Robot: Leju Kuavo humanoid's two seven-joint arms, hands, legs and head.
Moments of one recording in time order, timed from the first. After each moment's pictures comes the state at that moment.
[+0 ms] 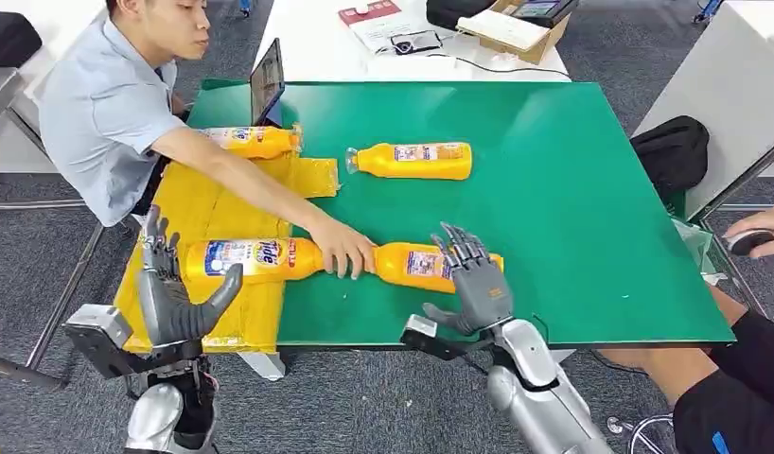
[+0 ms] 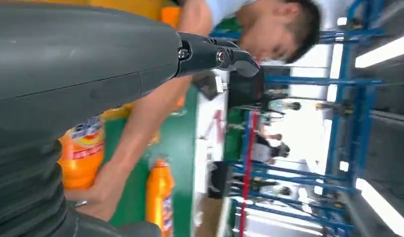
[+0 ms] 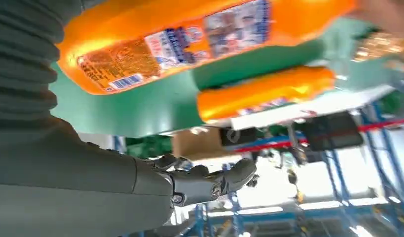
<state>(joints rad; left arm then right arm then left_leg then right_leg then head) -0.02 -0.21 -0.11 -1.61 -0.08 0.26 -0.48 -0.28 -0.06 0.27 -1.08 1.05 -0.49 -0.30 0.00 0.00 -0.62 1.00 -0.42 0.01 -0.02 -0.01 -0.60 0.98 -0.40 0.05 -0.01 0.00</state>
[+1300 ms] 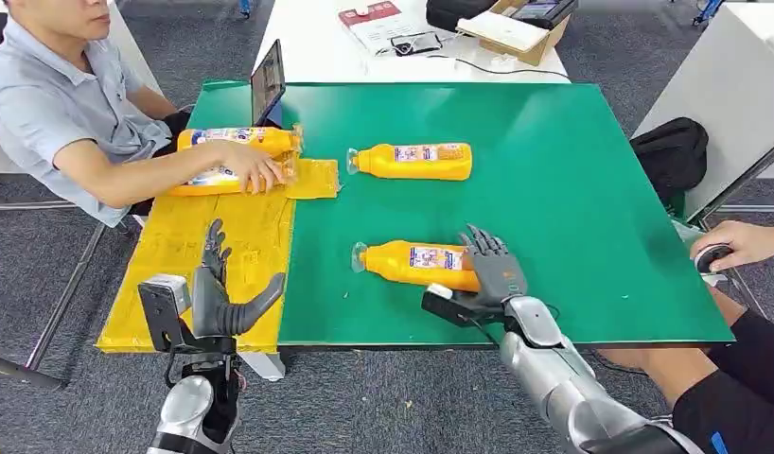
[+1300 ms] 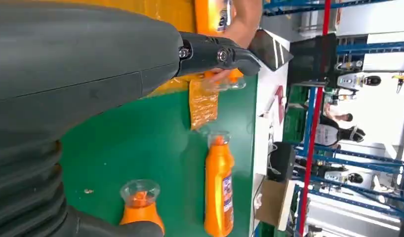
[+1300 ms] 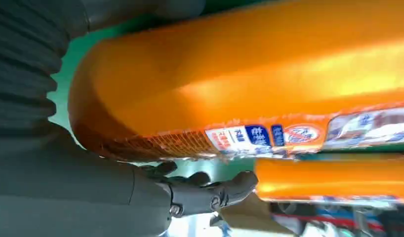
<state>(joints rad) -0.07 -0.21 -0.17 -1.45 -0.09 0.25 -0.36 -0.55 -0.02 0.23 -0.50 1.05 -0.45 -0.33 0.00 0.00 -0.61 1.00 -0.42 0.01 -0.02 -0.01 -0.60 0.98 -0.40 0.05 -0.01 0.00</state>
